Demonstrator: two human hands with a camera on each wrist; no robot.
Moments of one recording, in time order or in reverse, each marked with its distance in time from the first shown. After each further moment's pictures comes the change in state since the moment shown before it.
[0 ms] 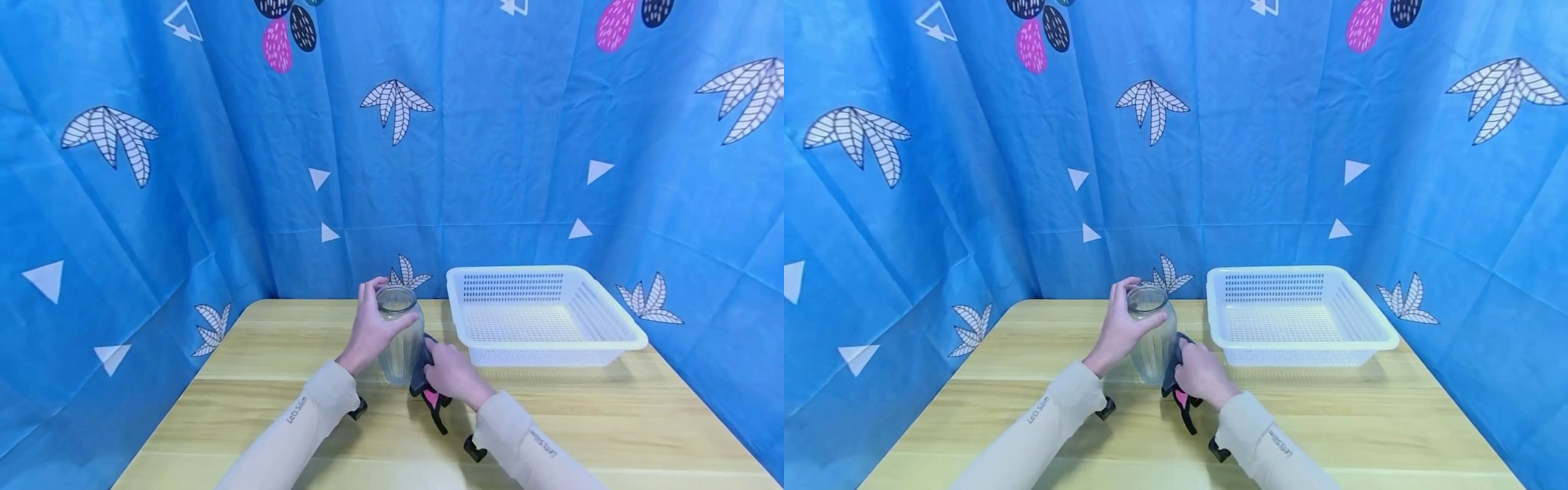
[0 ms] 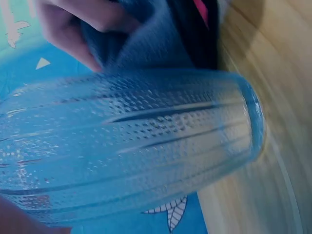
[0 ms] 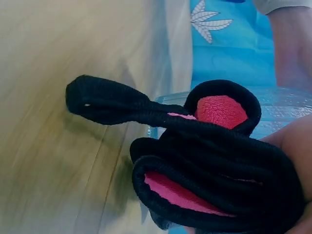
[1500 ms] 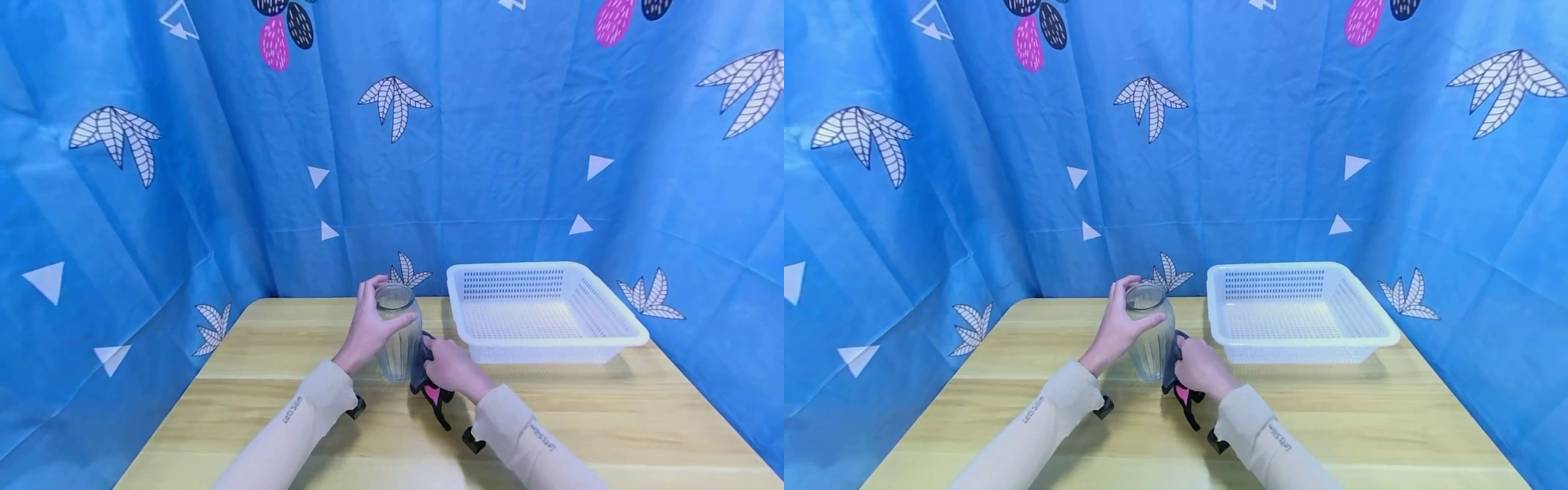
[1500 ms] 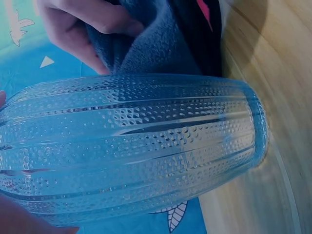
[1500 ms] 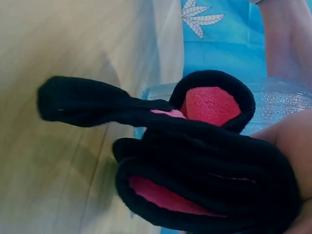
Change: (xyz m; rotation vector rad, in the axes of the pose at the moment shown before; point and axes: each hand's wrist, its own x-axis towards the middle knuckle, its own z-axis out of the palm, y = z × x) left_hand -0.001 0.003 -0.006 -0.043 -0.056 -0.002; right_hand 0.002 -0.003 -0.005 -0.001 -0.050 0.009
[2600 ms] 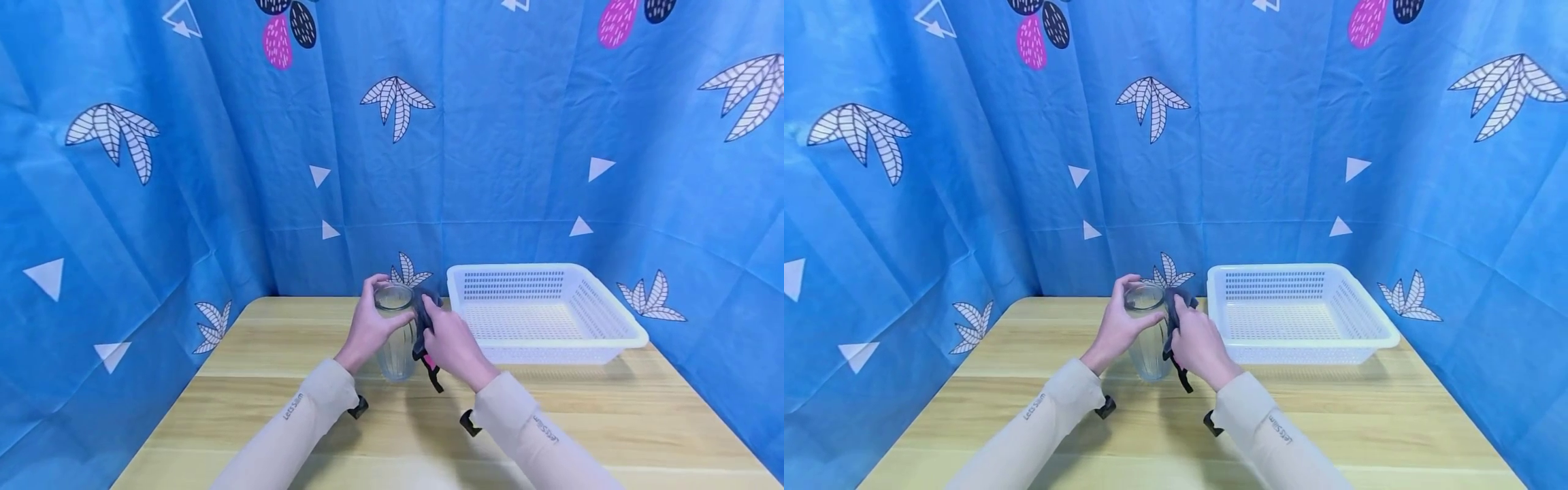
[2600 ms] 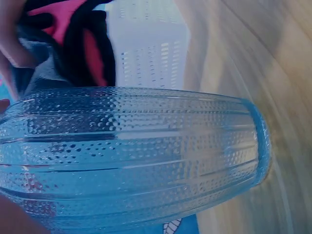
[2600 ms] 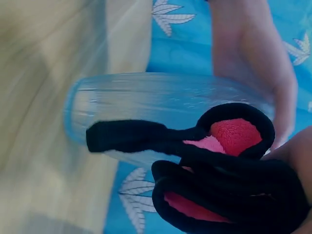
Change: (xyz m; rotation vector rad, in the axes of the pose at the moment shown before) left_hand 0.001 0.000 0.002 -0.057 0.029 -0.005; right_hand -0.003 -0.033 -0.037 -0.046 0.312 -0.131
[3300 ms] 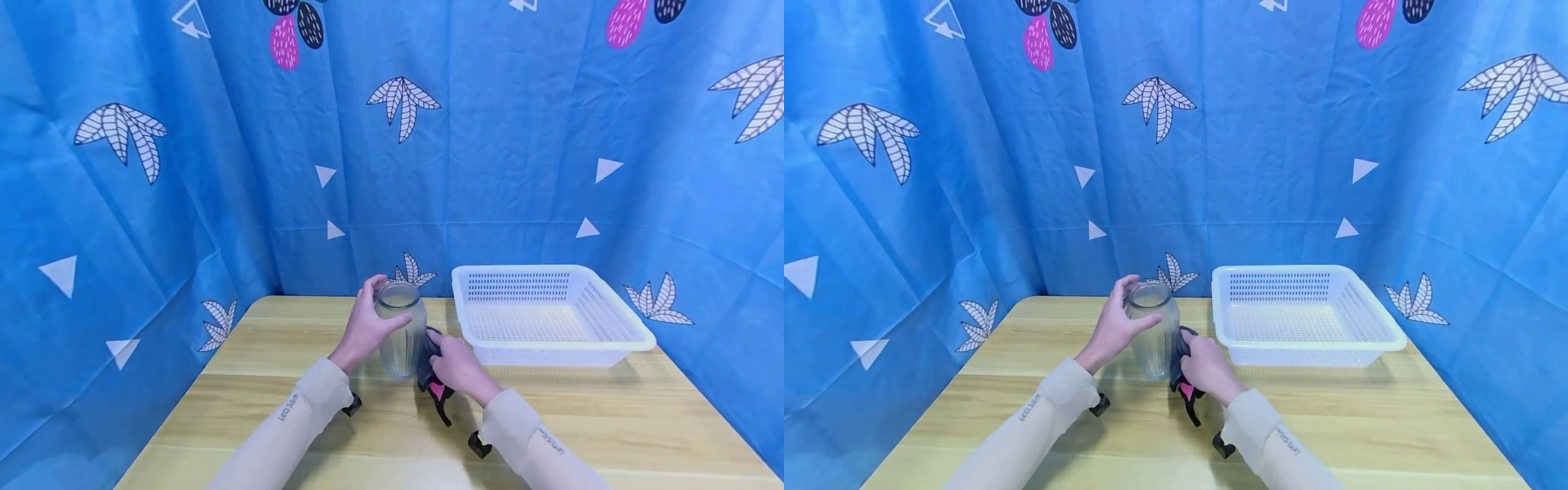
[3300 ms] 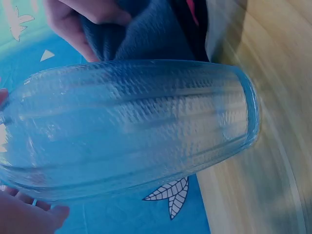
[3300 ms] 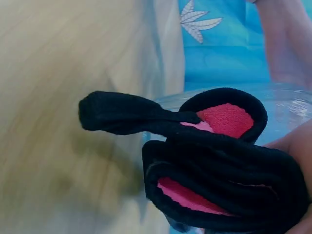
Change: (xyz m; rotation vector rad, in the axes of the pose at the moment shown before) left_hand -0.002 -0.002 -0.016 0.072 -0.026 -0.004; right_hand -0.012 0.033 0.035 0.161 -0.212 0.133
